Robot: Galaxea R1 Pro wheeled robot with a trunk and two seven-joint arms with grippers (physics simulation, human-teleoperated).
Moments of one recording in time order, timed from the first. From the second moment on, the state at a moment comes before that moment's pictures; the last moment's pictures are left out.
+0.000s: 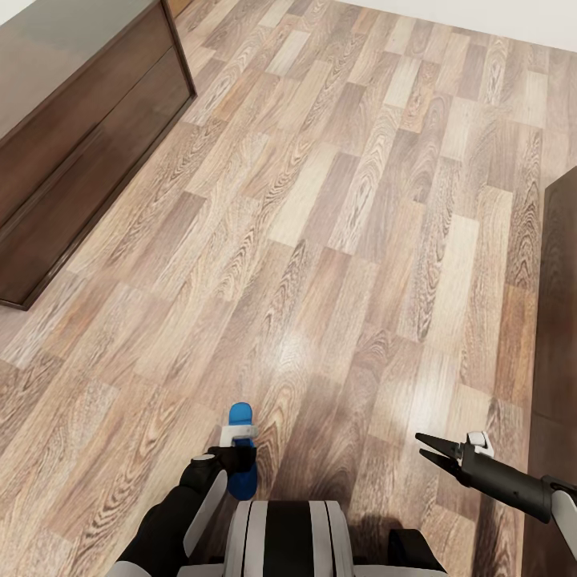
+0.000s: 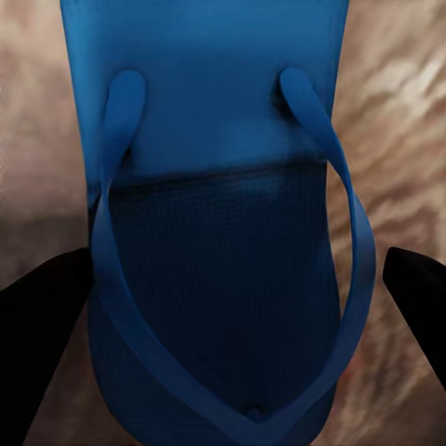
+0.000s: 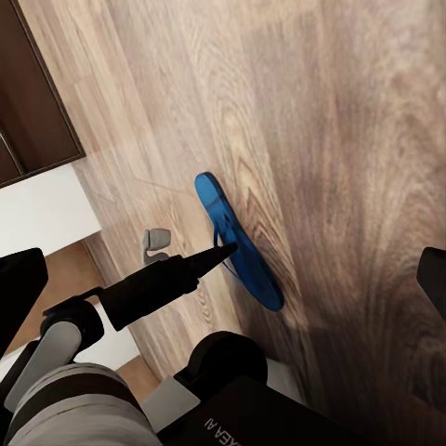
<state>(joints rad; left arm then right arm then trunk) -0.44 -0.09 -0.24 -0.97 0.26 0.53 0.21 -0.23 -0.34 -0.33 -1.22 -0.57 0.99 1.04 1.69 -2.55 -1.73</state>
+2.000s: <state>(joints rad) -0.43 0.21 0.04 -1.08 0.45 0.71 -0.44 -0.23 -0.34 -0.33 -1.22 -0.56 0.99 1.03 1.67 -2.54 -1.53</state>
